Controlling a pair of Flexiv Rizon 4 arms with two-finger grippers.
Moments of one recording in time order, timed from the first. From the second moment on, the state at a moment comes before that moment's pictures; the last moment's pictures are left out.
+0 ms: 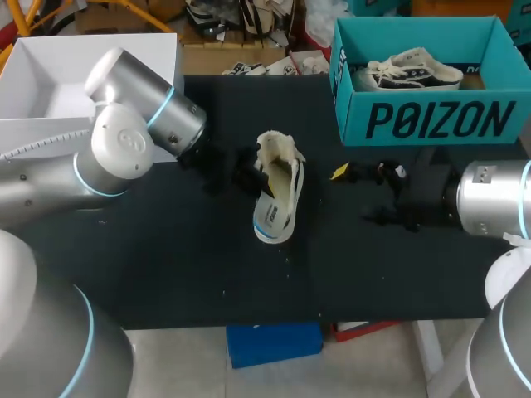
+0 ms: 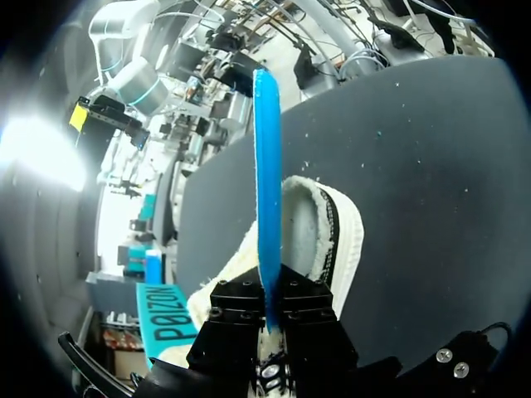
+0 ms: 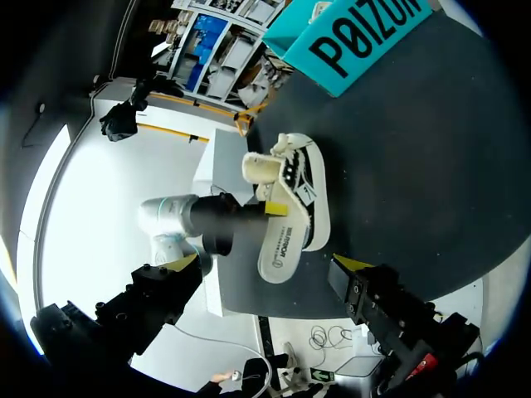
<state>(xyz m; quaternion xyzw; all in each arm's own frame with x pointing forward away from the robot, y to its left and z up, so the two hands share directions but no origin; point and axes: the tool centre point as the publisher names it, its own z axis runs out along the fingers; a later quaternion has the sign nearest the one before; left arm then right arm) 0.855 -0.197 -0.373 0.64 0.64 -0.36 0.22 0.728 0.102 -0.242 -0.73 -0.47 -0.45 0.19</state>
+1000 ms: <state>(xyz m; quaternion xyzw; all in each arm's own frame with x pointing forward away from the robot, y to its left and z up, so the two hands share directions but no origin) 0.821 -0.194 -0.360 0.66 0.62 -0.36 0.21 0.728 0.102 -0.242 -0.73 -0.47 -0.45 0.19</state>
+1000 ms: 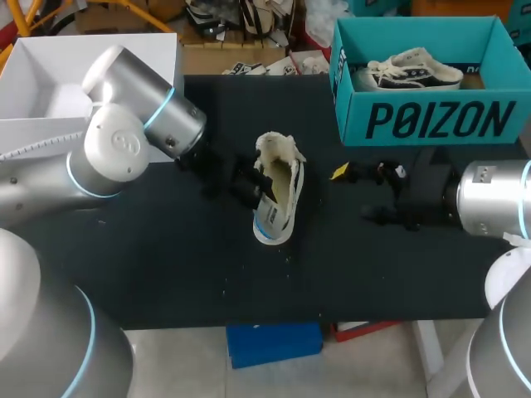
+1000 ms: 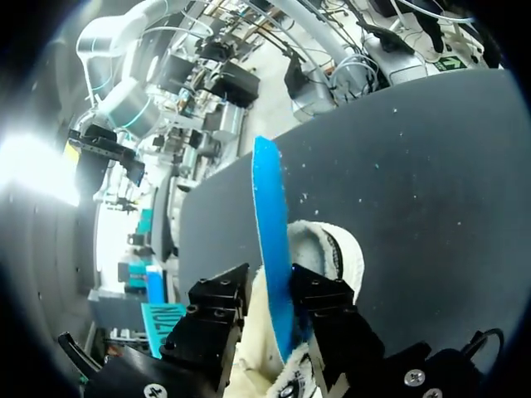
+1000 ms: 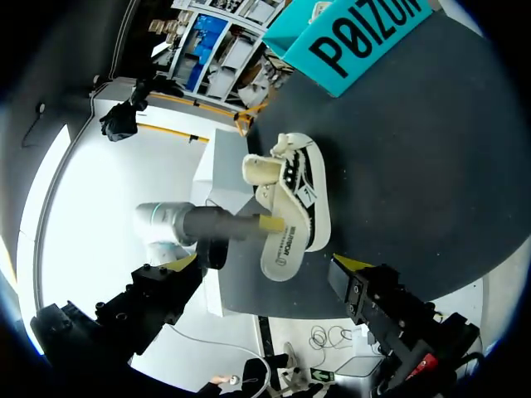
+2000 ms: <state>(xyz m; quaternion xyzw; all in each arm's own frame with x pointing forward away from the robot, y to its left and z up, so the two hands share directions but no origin) 0.833 -0.195 -0.366 0.67 0.63 -0.34 0.23 0.728 0.102 -0.242 -0.73 -0.47 -0.45 0.19</state>
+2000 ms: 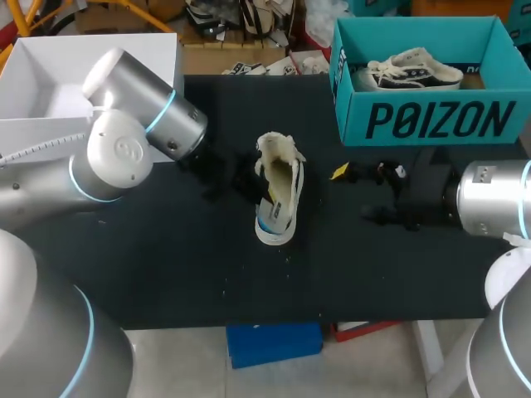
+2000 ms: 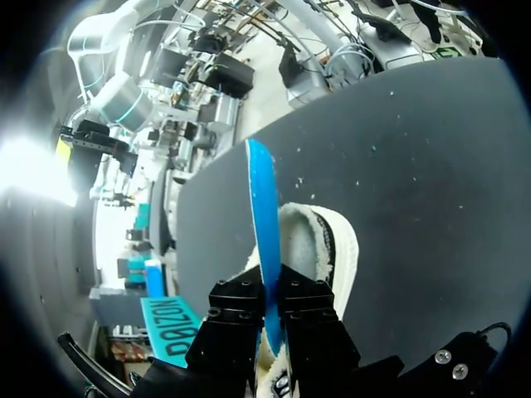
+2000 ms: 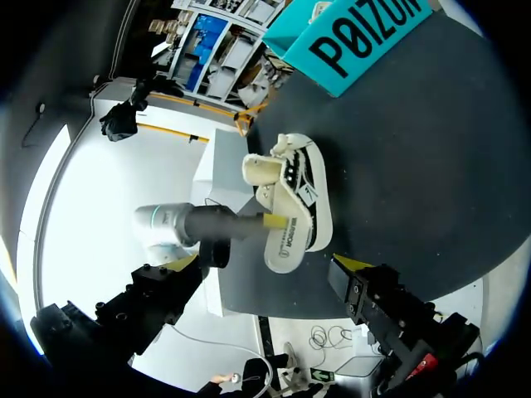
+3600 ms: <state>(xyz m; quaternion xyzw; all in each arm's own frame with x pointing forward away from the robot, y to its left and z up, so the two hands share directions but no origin) 0.810 -0.188 -0.361 0.66 0.63 -0.34 0.22 0.728 0.102 -0.242 -0.73 -0.47 -0.45 0.19</state>
